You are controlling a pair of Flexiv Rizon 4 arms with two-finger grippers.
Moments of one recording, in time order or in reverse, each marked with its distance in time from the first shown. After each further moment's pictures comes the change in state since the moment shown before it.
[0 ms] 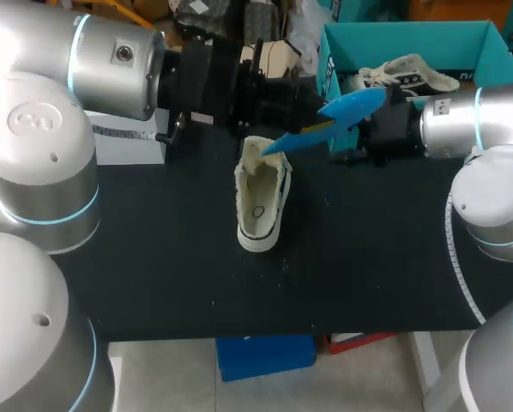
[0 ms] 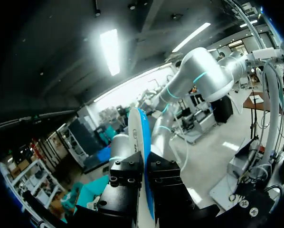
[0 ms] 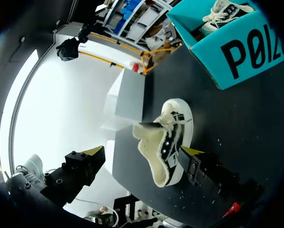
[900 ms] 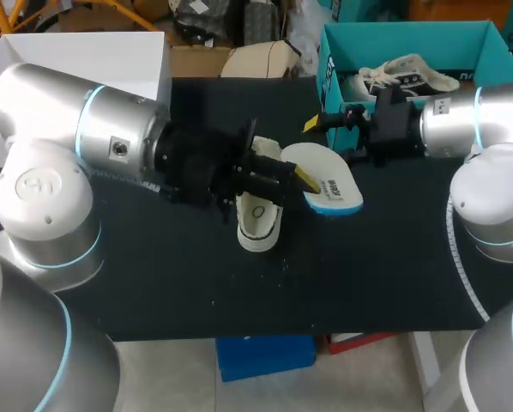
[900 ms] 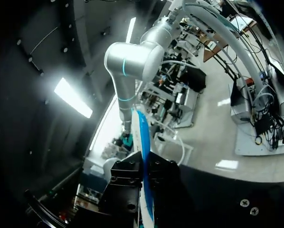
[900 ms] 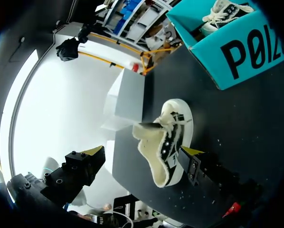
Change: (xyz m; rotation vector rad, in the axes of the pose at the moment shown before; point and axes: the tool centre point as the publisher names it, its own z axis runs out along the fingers) left arm 0.074 0.043 0.005 0.179 0.070 0.609; right arm 0.000 0.000 0.001 0.000 0.000 0.000
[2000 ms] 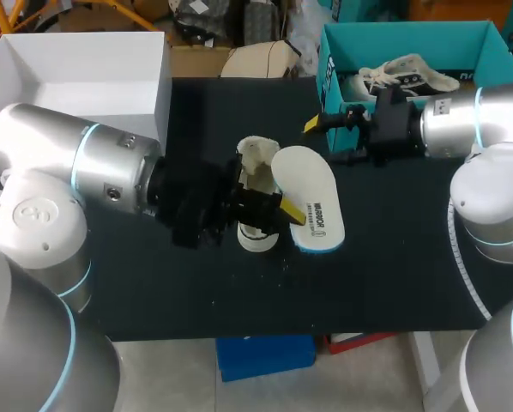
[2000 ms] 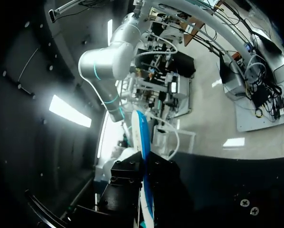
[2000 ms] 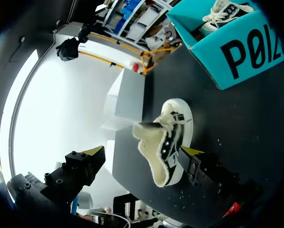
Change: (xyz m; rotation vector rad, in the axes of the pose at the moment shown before) left arm 0.050 0.015 -0.005 -0.052 0.014 0.253; right arm 0.000 0.000 -0.001 0.001 0.001 0.000
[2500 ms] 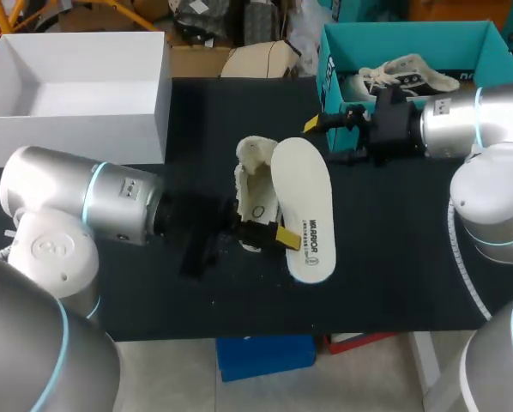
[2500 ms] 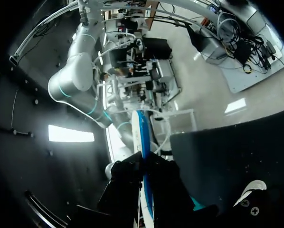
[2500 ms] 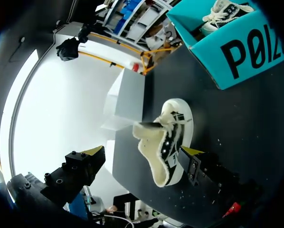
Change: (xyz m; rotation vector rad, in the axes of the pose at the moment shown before) left arm 0.058 0.020 0.005 -0.055 -0.021 0.357; right arm 0.000 0.000 0.000 0.000 0.000 0.000
